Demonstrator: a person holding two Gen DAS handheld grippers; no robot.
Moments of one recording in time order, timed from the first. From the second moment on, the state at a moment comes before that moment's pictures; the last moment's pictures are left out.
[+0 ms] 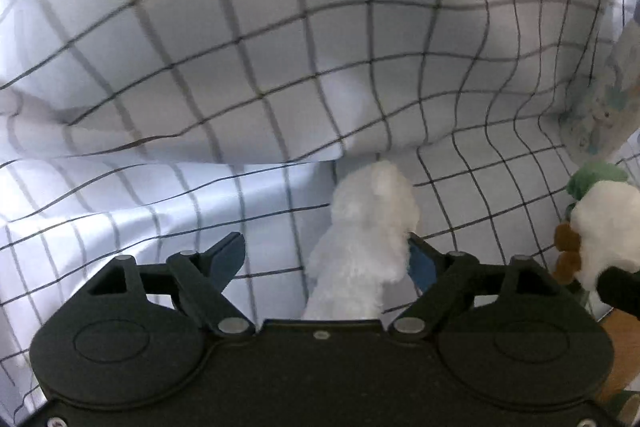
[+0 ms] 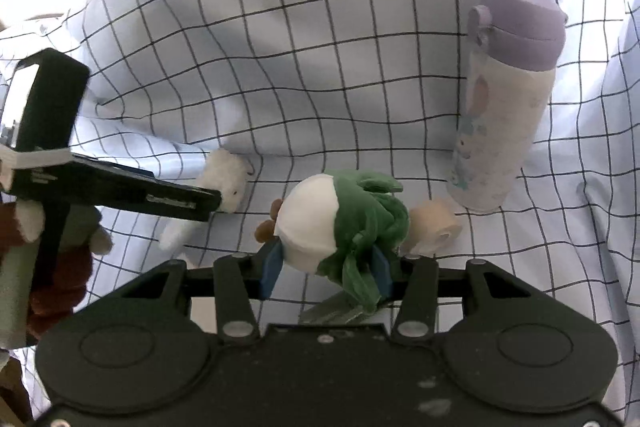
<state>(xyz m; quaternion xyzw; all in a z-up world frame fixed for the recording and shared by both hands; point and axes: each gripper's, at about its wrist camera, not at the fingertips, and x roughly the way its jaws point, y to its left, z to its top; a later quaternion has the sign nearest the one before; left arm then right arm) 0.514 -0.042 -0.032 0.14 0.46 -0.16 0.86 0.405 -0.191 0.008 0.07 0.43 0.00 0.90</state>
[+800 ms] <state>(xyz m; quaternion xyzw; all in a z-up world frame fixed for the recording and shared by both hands) 0.488 0.015 -0.026 0.06 0.46 -0.08 0.88 0.417 -0.158 0.011 0.04 0.42 0.03 0.91</state>
